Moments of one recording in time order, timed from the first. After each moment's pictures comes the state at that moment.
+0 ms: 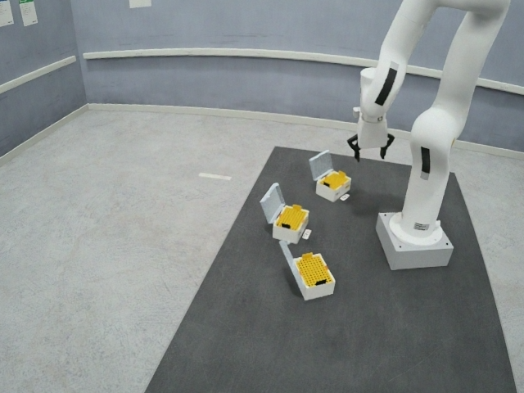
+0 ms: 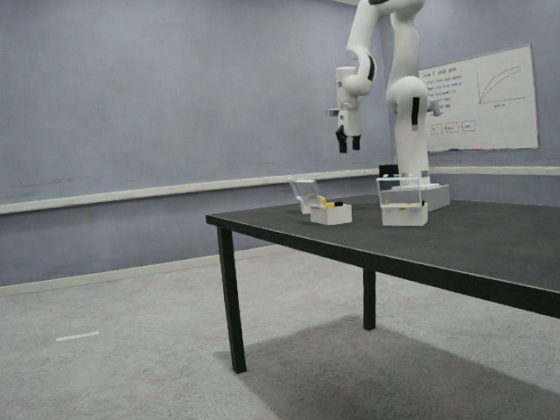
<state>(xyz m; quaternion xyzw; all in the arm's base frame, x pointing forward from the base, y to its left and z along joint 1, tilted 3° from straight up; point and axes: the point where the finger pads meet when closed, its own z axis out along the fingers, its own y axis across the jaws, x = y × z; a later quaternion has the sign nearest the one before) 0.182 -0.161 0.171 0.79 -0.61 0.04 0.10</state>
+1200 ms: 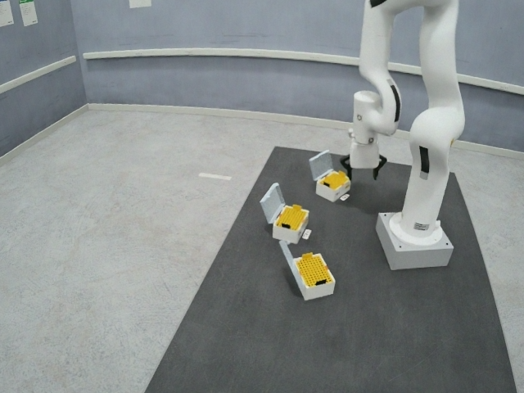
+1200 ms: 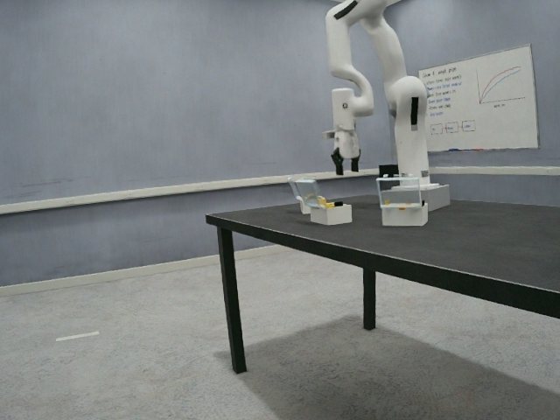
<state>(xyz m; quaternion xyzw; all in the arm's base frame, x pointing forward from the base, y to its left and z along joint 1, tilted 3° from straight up) 0.198 -0.169 0.084 0.76 -0.64 0.02 0.08</state>
